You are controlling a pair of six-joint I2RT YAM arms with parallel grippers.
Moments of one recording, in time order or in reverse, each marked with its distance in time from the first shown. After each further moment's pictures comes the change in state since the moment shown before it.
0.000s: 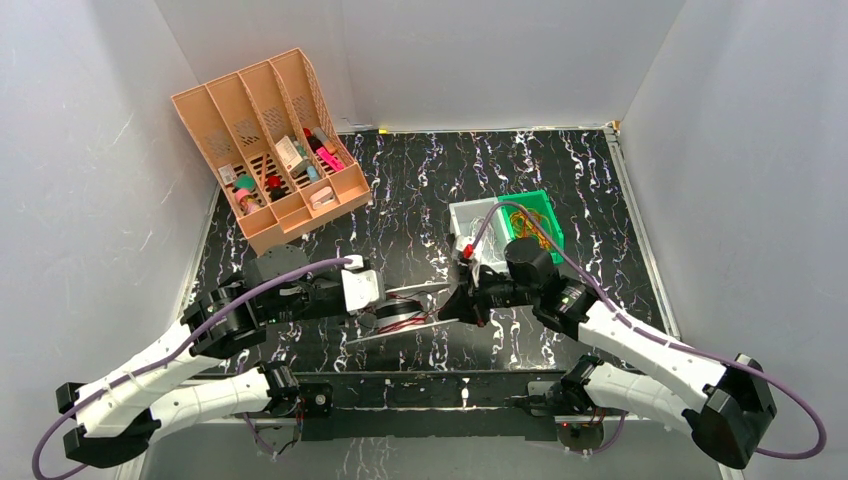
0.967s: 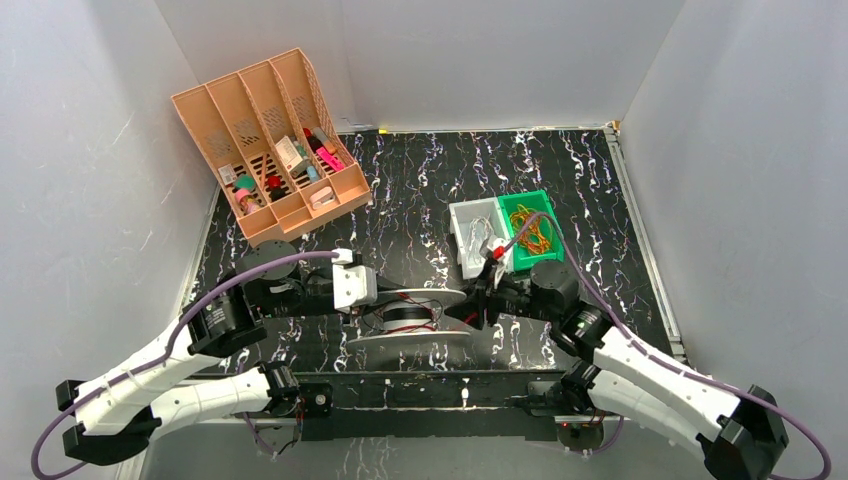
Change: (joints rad) left arm -0.006 0.014 0.017 0.167 0.130 -0.076; right arm -0.016 -0.183 -0.224 0.293 0.135 0.214
